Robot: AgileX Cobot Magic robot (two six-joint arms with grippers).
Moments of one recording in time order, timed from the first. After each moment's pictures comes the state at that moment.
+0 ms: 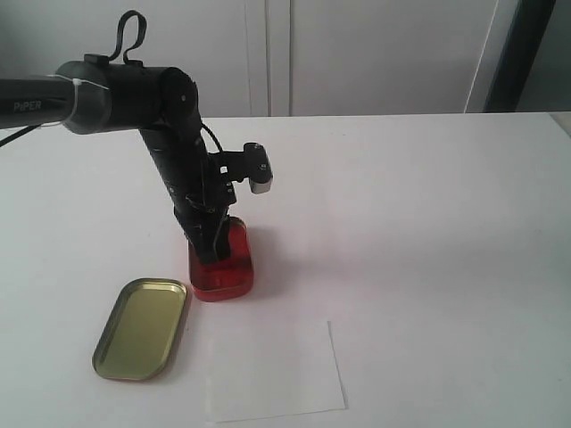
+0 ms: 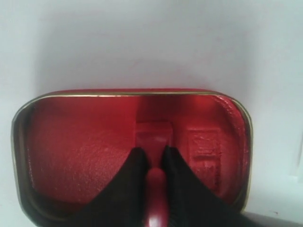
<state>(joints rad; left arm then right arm) -0.53 2.14 -1.66 -0.20 1.05 1.00 0.09 0.00 0.00 -0.07 0.36 0.17</state>
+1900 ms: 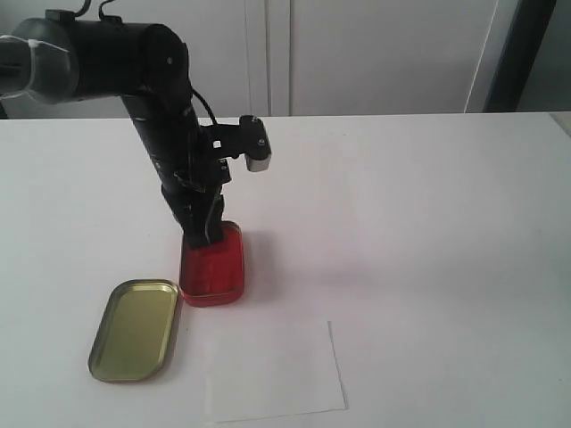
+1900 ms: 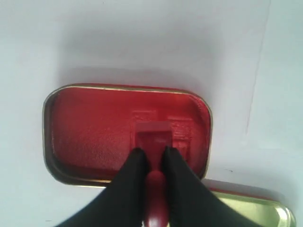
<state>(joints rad) -0.57 1.98 -1.63 -0.15 1.11 0.93 0.09 0.00 0.00 -0.07 0.36 0.18</state>
